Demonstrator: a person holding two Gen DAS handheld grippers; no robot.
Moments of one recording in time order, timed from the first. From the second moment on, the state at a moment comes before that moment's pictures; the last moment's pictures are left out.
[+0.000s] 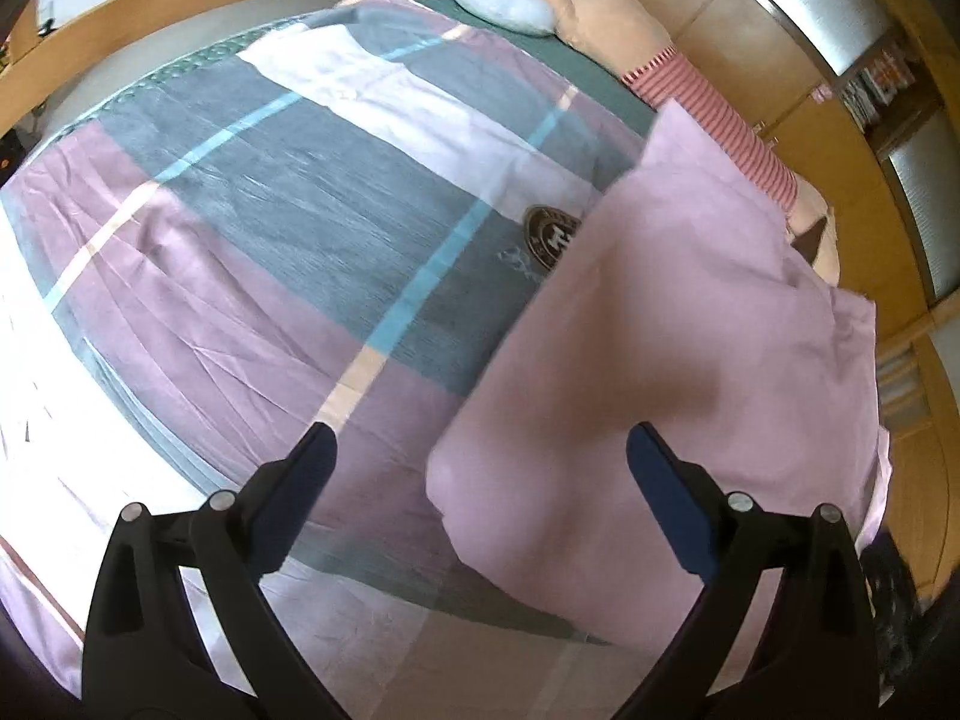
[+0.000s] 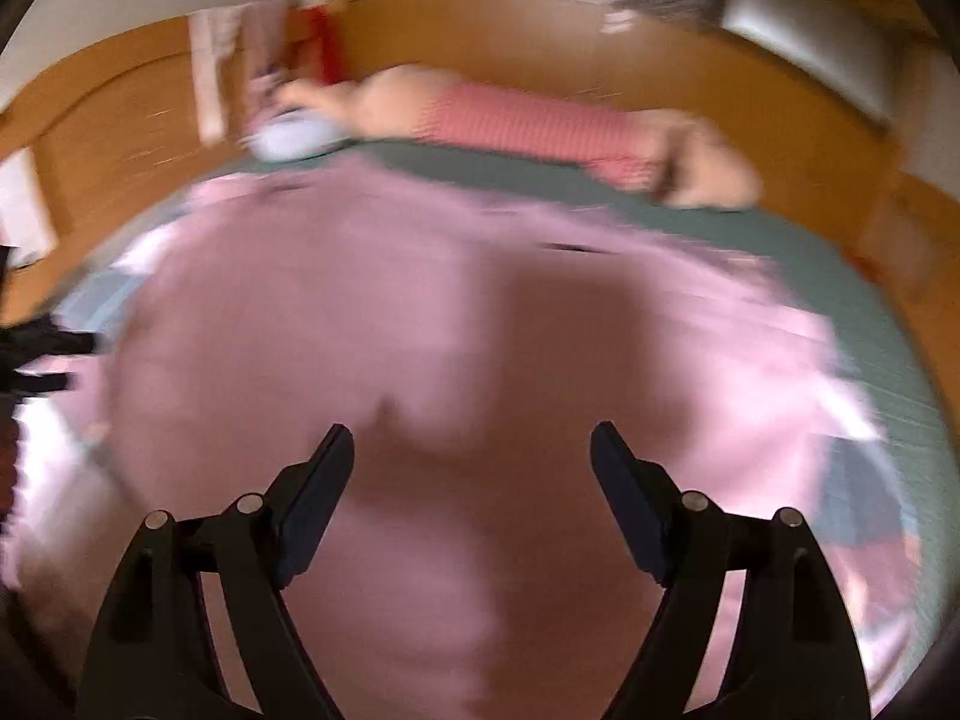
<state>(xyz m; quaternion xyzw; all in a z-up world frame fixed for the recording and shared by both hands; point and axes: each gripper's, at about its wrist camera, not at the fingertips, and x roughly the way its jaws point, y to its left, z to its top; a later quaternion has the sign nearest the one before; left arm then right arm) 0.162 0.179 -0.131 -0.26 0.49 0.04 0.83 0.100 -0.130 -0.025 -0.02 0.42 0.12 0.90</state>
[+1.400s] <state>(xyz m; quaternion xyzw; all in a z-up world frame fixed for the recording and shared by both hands) 0.045 0.024 -0.052 -0.02 0.36 -0.11 0.93 -0.080 -0.153 0.008 0.06 0.34 -0.10 0.93</state>
